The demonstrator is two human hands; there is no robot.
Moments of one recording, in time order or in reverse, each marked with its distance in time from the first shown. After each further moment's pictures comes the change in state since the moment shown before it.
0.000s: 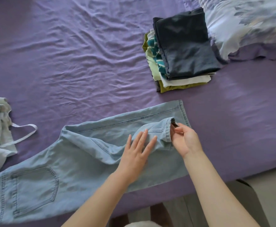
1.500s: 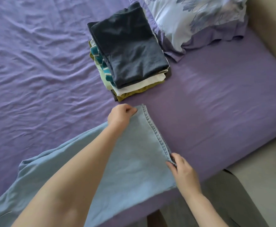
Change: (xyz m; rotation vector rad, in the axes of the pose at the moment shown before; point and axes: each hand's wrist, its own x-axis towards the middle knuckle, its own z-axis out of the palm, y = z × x) left_hand 0.221 0.024 -0.013 -0.423 0.031 -0.494; right_hand -0.025 -0.039 -0.162 -1.853 0.260 -0.503
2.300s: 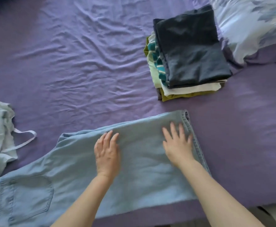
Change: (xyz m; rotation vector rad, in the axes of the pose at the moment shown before) left_hand -0.134 -0.175 -0.023 0.355 0.515 0.028; right_hand 0.100 -0.115 0.057 -0.631 -0.304 -0.410
